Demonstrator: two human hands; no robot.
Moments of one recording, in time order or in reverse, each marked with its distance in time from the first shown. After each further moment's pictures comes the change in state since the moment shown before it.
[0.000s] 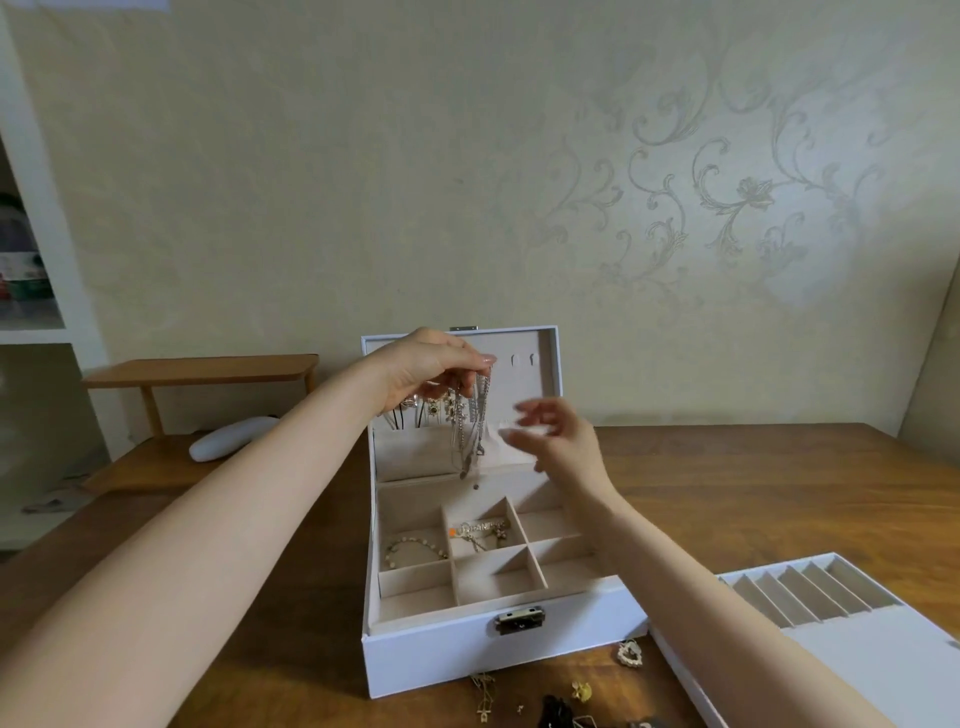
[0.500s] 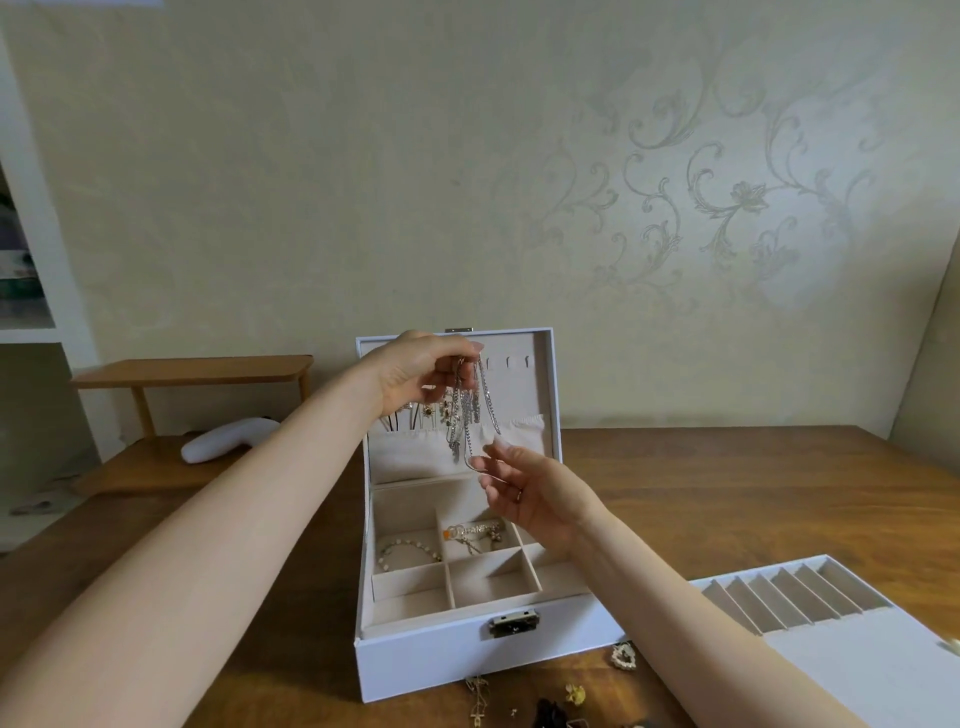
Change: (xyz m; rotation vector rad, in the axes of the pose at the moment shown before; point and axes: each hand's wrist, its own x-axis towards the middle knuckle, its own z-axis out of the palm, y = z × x) left_hand -0.001 0.002 0.004 -0.237 0.055 -0.078; right_hand -0.015 0.010 0.009 0.687 -0.309 0.497
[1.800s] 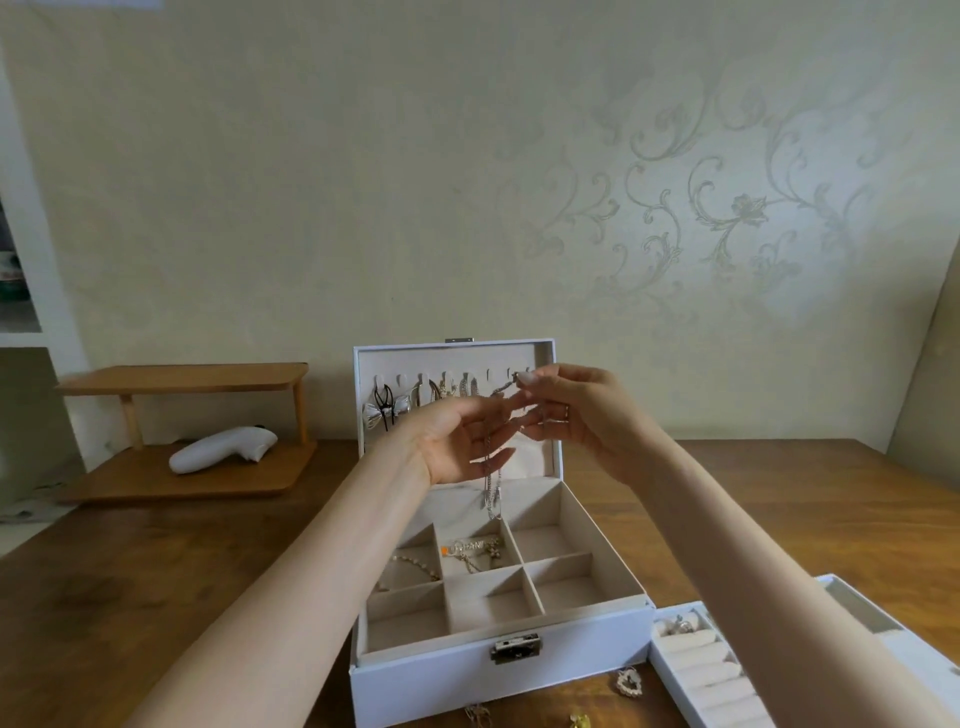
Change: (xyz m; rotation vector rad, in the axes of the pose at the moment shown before) left_hand -0.006 -0.035 0.036 -0.592 -0.144 -0.303; right_hand -0.005 -0.082 0.010 -0.512 -0.001 -0.354
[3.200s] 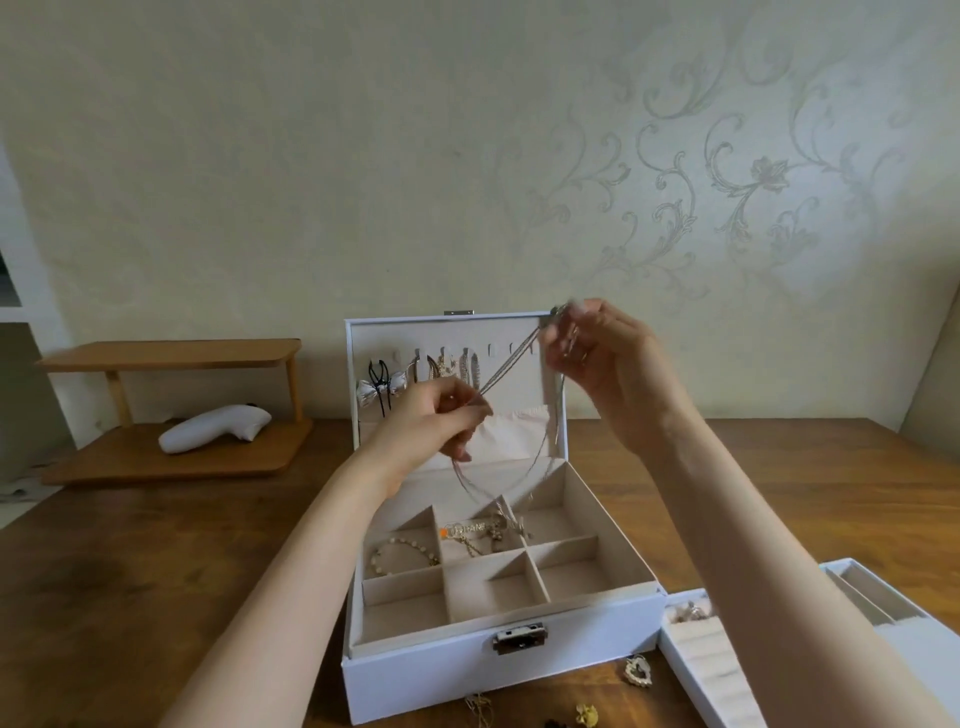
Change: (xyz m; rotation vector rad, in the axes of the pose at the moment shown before) left_hand -0.012 -0.020 -0.024 0.686 0.172 0.519; right_hand 0.000 -0.009 -0.002 0.251 0.020 -0.270
